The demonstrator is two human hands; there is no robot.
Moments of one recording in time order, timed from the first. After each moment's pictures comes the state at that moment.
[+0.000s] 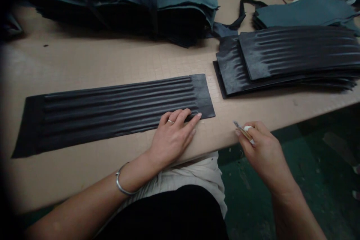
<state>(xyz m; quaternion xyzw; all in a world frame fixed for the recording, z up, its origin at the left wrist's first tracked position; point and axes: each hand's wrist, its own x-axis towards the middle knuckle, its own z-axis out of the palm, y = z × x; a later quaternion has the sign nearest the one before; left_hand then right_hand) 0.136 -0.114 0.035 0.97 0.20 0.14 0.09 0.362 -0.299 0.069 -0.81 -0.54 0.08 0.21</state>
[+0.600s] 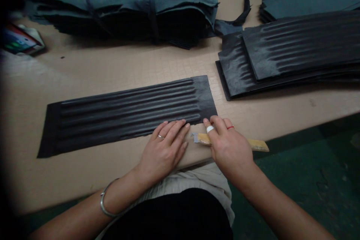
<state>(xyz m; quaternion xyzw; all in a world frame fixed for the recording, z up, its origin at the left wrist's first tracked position) 0.107 -0.119 0.036 0.97 0.19 0.13 0.06 0.299 -0.233 0.062 -0.73 -0.68 0.04 0.05</state>
